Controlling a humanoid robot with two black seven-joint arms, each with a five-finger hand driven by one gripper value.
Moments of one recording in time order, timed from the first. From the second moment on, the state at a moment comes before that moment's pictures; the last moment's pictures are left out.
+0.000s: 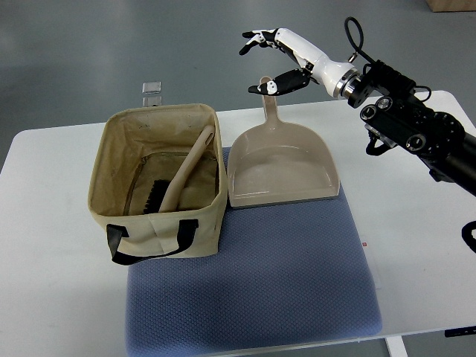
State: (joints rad) left arm 0.01 0.00 -0.21 -0.16 -0.06 -0.02 -0.04; right arm 1.04 -0.19 0.50 0.63 -0.91 0.05 0.51
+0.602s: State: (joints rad) left arm 0.01 0.00 -0.21 -0.16 -0.06 -0.02 -0.04; right arm 0.88 -0.17 0.59 0.60 -0.25 0.11 0.51
